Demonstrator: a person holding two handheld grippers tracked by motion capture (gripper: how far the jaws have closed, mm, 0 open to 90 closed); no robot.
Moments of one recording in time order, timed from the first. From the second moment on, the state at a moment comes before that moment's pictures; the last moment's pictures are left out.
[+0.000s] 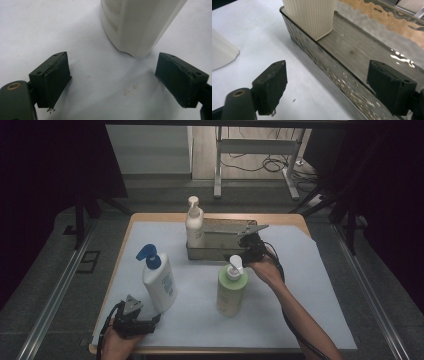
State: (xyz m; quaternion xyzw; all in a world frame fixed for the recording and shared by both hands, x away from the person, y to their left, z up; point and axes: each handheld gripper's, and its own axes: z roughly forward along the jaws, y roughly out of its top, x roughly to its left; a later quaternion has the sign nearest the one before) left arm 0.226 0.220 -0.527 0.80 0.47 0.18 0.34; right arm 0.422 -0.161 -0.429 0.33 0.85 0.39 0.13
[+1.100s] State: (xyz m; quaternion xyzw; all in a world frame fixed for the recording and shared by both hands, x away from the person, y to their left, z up) left arm 0.226 0.220 -0.527 0.80 0.47 0.18 0.34; right arm 0.373 -0.229 -0.447 0.33 0.86 0.36 0.15
